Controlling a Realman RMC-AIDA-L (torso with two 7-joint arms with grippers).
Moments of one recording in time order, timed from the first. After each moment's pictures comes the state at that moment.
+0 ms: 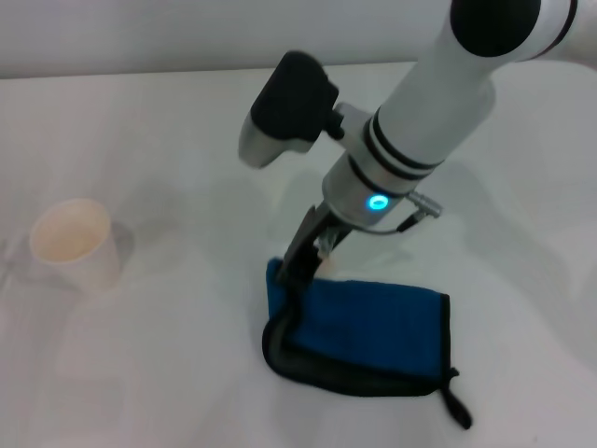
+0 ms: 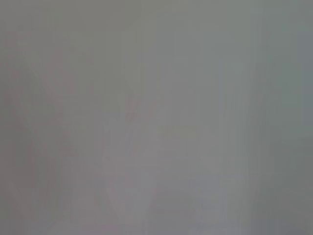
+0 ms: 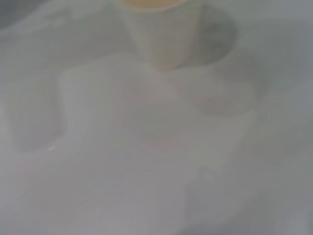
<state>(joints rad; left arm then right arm) -0.18 -2.08 1.11 0.15 -2.64 -1.40 2.83 0.93 2.02 -1.87 -0.78 1.04 1.14 -0.65</state>
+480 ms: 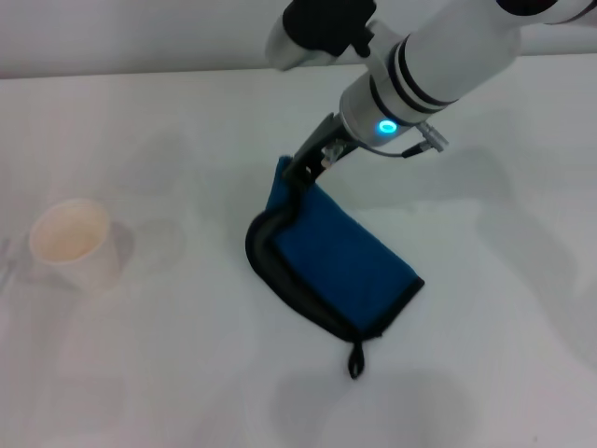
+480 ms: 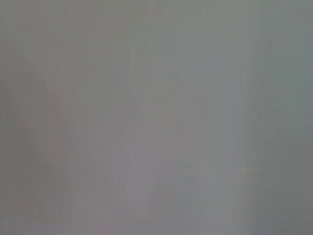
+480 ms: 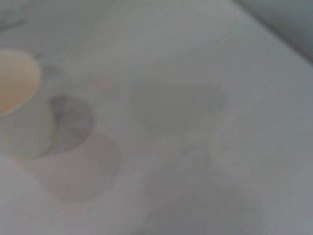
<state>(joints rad) -0.18 -2.08 1.11 0.15 -2.64 -1.40 2.83 0.93 2.02 -1.66 -0.74 0.88 0.97 -0.65</state>
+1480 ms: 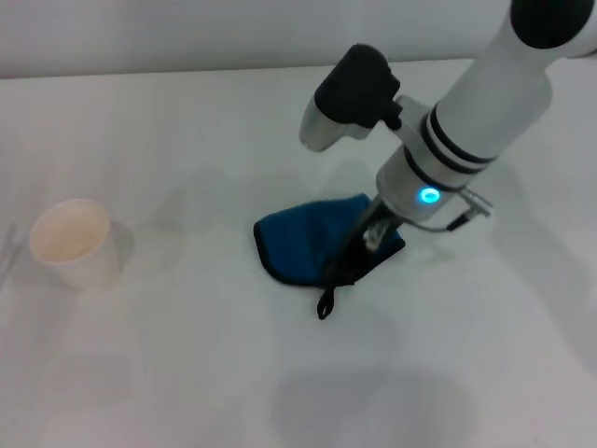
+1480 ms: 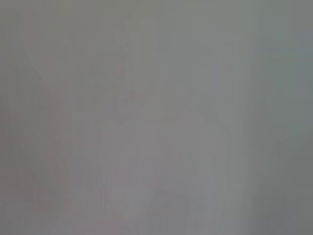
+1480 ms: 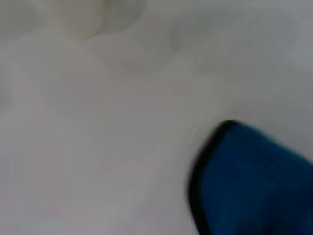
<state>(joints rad) -0.22 -2.07 1.11 0.15 -2.64 -1.35 2.83 0.86 2.03 -1.67 -0.76 0.89 1.22 -0.69</state>
